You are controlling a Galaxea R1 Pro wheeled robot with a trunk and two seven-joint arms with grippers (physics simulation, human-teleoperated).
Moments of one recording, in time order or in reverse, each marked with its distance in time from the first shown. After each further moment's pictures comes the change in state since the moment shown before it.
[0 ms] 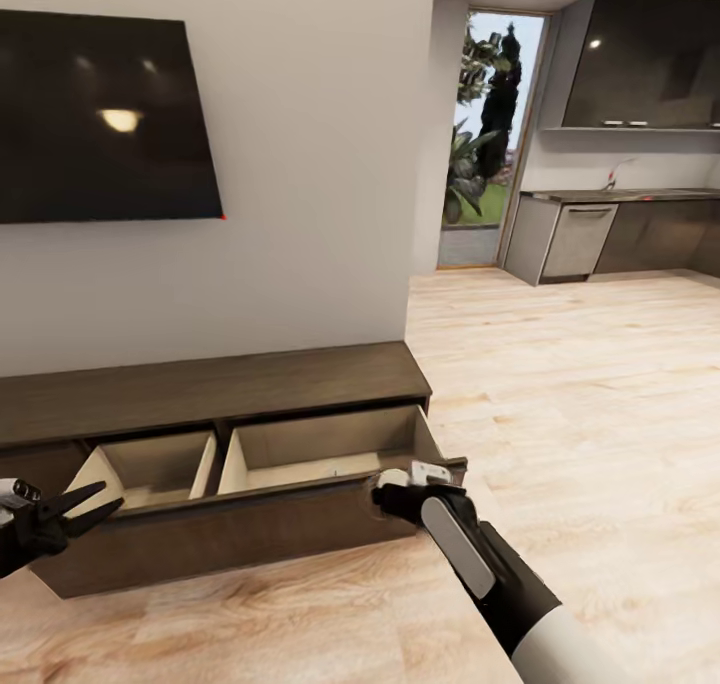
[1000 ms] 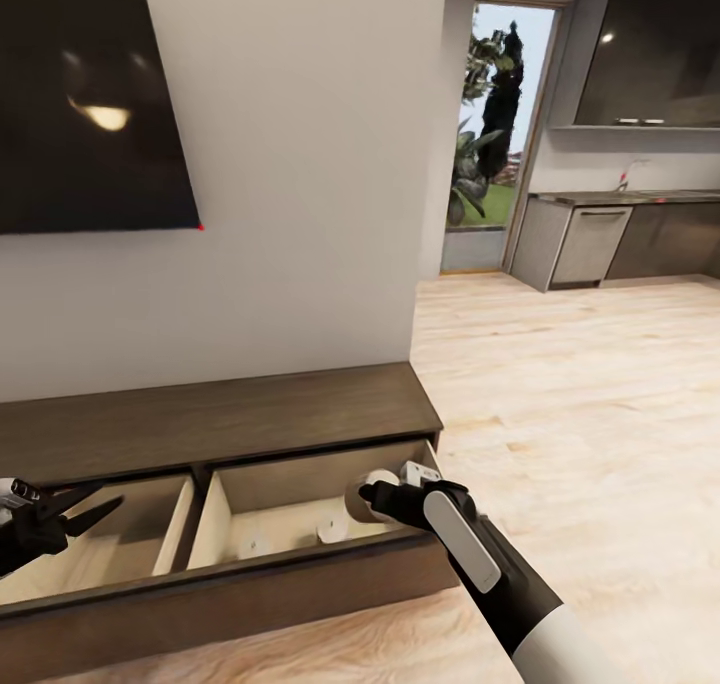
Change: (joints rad) left arm 0.000 -0.004 0.005 -0.002 0.008 0.001 -0.004; right arm 0.000 -0.002 0.001 -0.028 -0.171 0.008 0.001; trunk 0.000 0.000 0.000
